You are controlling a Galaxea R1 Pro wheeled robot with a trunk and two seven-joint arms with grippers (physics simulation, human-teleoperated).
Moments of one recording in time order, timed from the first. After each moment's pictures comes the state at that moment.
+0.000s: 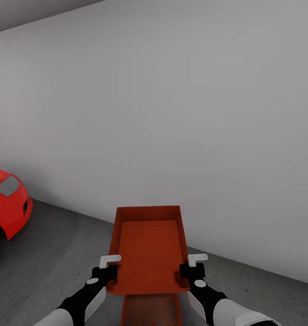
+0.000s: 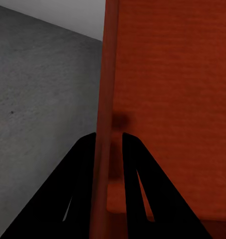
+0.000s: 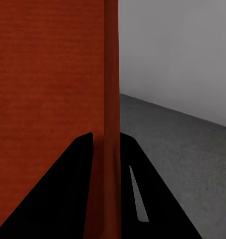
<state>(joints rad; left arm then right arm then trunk) -0.56 0.00 -0.43 -0.38 0.48 -0.04 0.20 -0.67 0.15 0.15 -0.09 -0.02 -0.26 -0.24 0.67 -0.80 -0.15</state>
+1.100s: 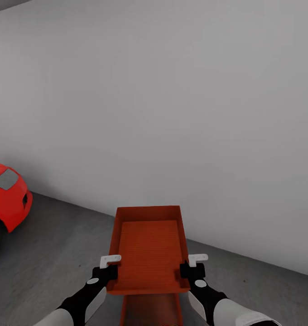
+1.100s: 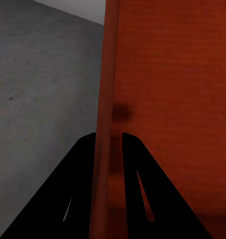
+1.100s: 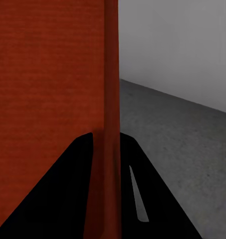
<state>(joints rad) -0.56 0.00 -0.44 -0.38 0.48 -0.04 0.21 -0.67 0.15 0.15 -0.09 -0.03 -0.26 -0.24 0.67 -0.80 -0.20</state>
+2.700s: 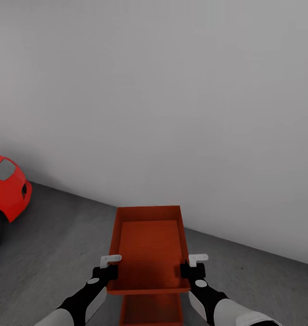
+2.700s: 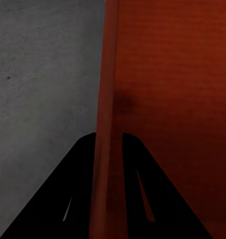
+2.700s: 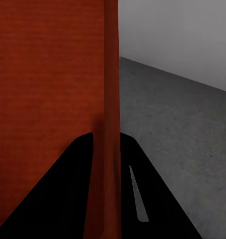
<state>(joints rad) -0.56 0.00 -0.44 -0.39 0.48 -0.04 0.21 -0.67 0.15 0.15 -0.09 -0.03 -0.26 -0.23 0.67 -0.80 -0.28</state>
